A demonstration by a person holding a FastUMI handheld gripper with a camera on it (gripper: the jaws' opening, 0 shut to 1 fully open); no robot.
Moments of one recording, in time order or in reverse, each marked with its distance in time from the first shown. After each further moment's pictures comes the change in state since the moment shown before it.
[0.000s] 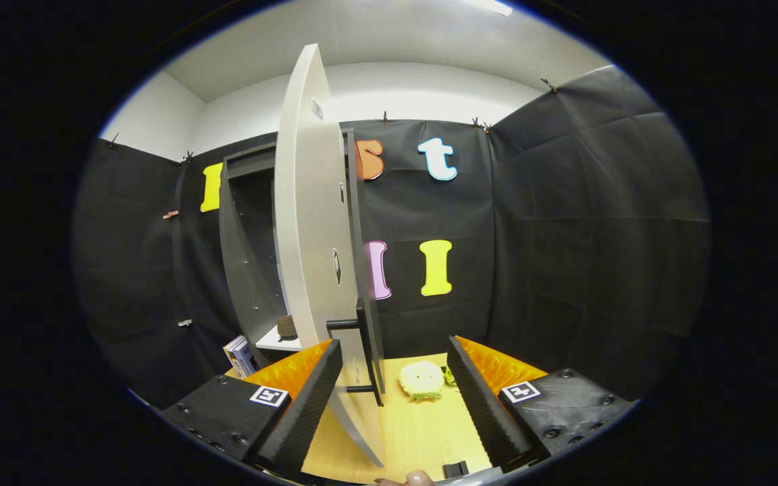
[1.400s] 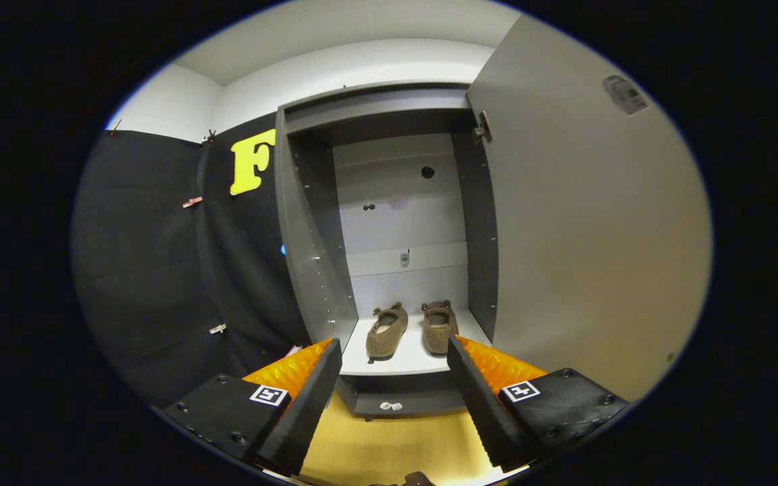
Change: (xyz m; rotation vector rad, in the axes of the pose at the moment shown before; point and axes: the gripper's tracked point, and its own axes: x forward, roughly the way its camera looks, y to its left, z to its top) arm 0.118 0.251 -0.023 0.008 0.074 0.116
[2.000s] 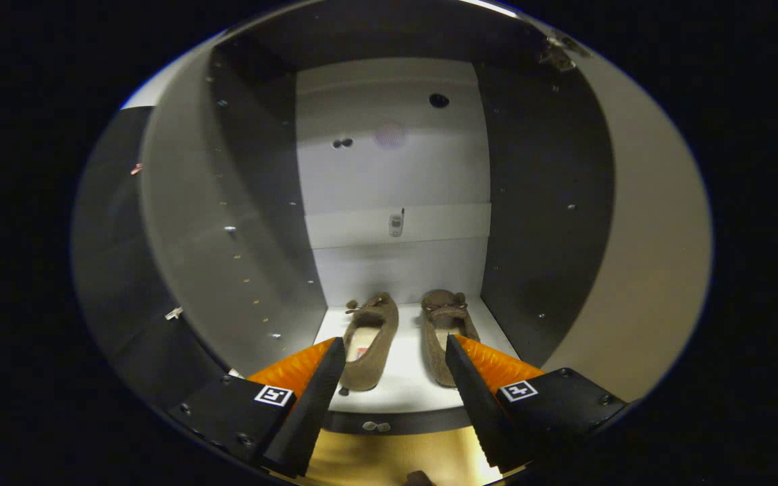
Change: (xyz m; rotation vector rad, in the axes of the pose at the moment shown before) arm 0.215 0.001 -0.031 -0.032 0.187 -0.093
